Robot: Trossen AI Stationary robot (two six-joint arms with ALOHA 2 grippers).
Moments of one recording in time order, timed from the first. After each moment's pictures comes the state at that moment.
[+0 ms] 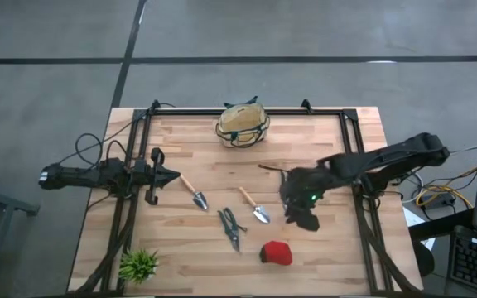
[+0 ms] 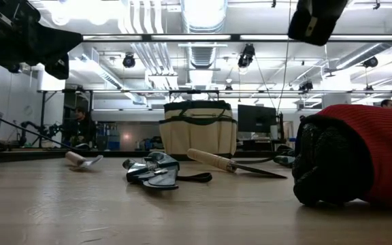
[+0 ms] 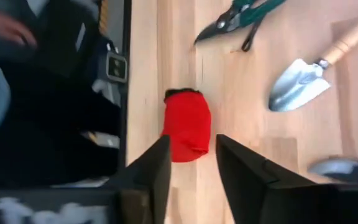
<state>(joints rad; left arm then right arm) -0.09 0.04 0.01 0.16 -0.11 -0.06 0.23 1.37 1.14 -0.71 -0.37 0.47</state>
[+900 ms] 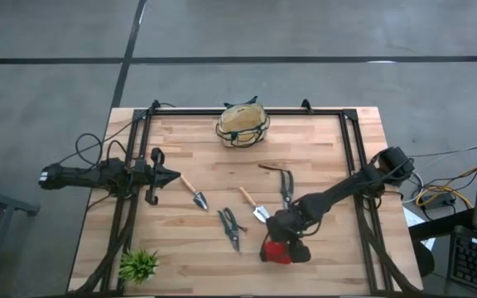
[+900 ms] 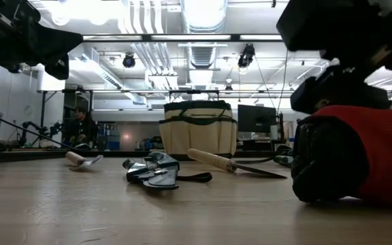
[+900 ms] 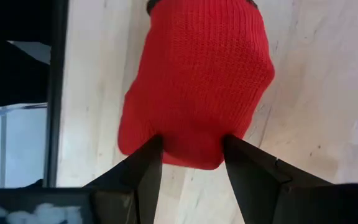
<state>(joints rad) -0.09 0.04 0.01 0.15 -0.11 -0.06 0.42 1.78 1.09 -0.53 -0.36 0.34</state>
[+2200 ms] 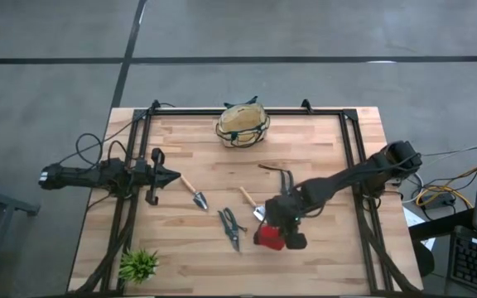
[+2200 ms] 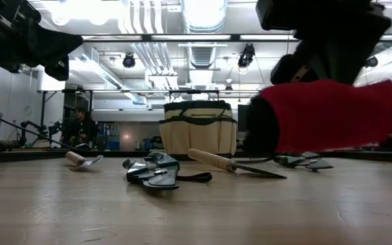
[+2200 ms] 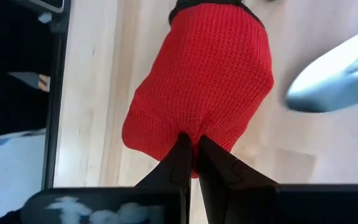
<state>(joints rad) -0.09 0.04 0.01 0.14 -0.11 -0.06 0.32 1.67 1.14 -0.63 -0.31 0.30</state>
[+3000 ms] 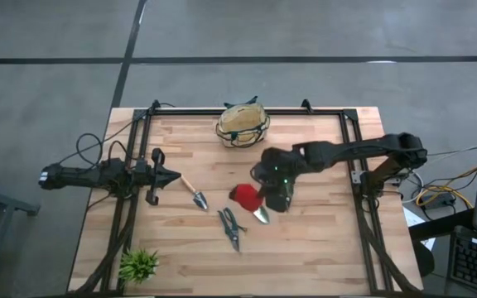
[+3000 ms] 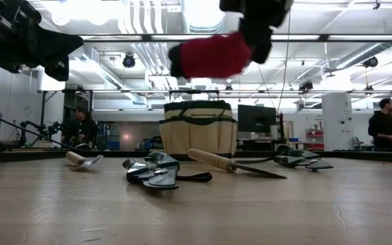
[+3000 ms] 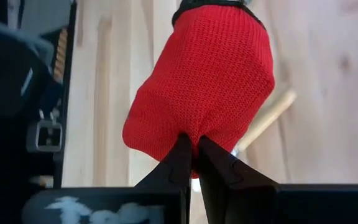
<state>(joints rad) -0.09 0.04 0.01 0.13 -0.11 -0.06 0.04 1.58 1.32 -0.64 -0.28 0.31</state>
